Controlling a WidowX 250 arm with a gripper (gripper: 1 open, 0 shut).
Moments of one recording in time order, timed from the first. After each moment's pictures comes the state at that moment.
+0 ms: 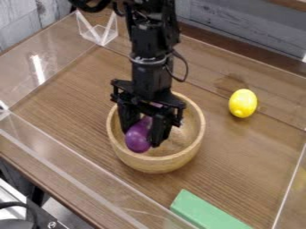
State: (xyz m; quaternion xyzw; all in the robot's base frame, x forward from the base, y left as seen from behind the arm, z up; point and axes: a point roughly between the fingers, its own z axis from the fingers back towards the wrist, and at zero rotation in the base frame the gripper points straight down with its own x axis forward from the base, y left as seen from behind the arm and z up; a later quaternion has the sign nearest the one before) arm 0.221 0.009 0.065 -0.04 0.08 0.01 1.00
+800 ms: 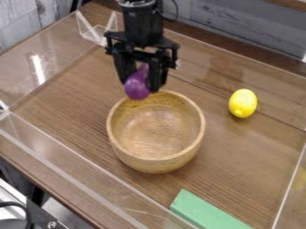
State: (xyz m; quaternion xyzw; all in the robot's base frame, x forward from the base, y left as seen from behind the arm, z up) arm 0.265 0.054 0.098 -0.05 0.04 0.07 1.00
